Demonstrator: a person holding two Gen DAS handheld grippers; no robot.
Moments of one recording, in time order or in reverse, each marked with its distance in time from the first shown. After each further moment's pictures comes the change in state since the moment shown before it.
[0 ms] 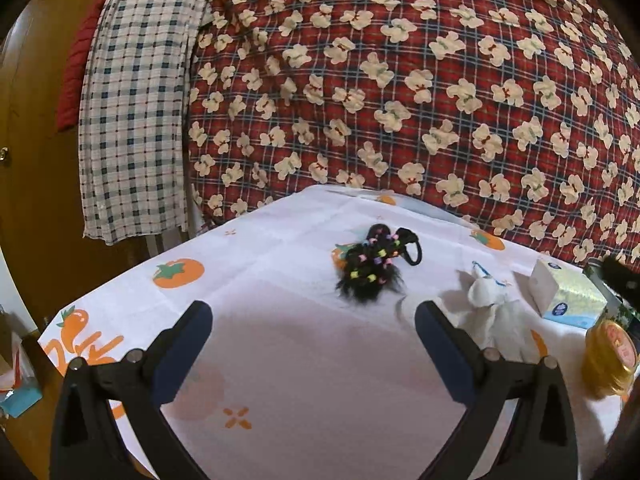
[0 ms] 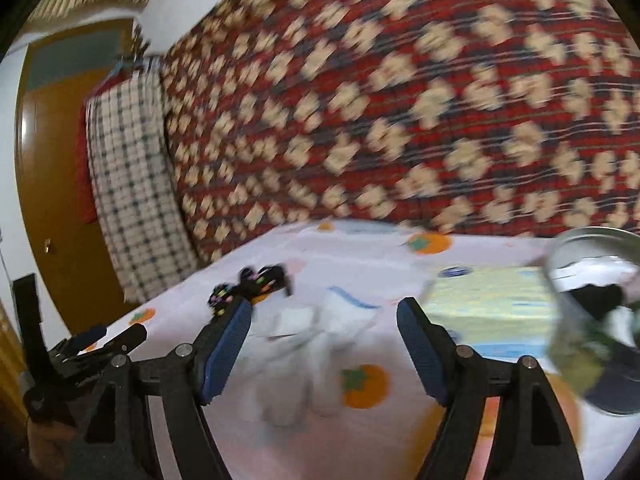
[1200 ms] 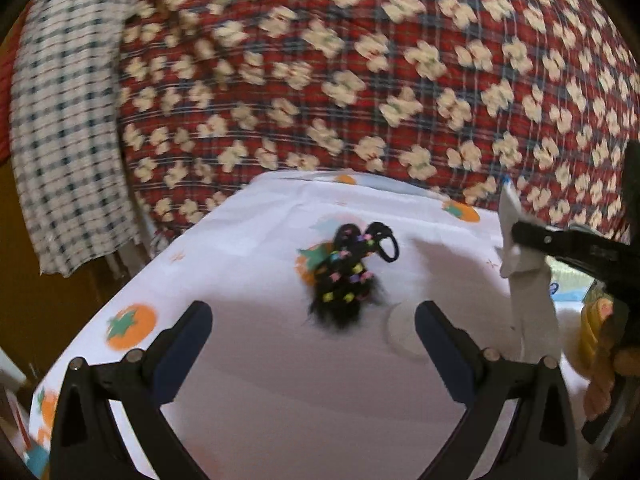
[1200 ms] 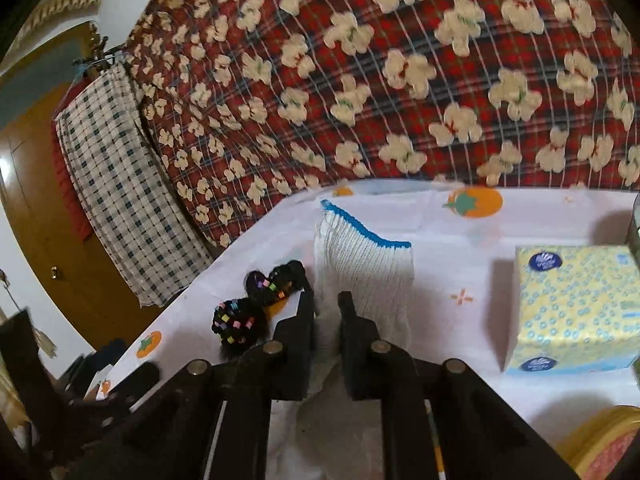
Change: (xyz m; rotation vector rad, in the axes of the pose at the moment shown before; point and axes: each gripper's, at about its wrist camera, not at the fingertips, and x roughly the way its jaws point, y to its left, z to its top) left arm 0.056 -0.016 0.046 0.161 0.125 -0.166; right arm 0.087 -0.002 0.029 0.171 0.142 0.052
